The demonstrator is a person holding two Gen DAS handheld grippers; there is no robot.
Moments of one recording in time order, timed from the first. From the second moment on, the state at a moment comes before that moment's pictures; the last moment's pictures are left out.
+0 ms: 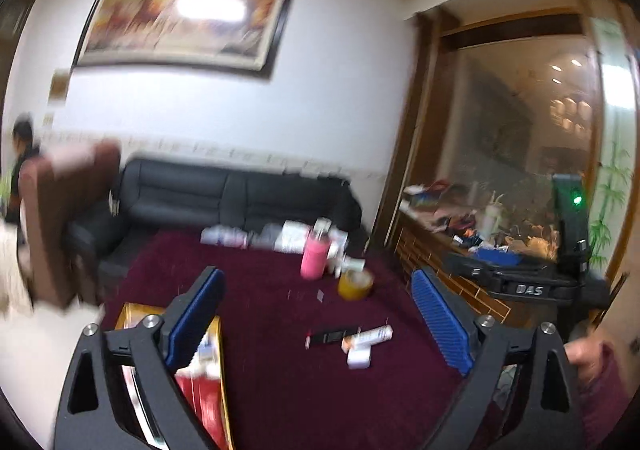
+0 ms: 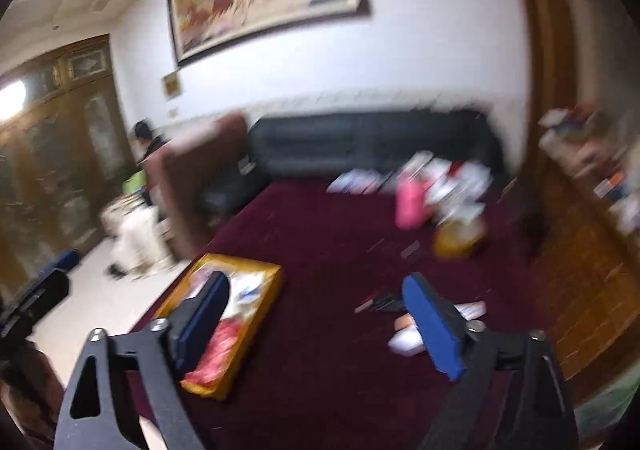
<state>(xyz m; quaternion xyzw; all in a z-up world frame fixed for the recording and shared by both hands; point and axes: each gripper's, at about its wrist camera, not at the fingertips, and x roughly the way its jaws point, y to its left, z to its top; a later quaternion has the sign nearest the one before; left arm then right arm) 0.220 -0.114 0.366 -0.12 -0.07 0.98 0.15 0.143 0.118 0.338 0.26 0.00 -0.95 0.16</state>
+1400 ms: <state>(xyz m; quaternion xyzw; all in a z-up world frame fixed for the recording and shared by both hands) -0.104 0.074 0.055 -0.37 0.19 0.88 0.24 -0.044 0.263 0.028 0.42 -0.27 -0.86 0.12</state>
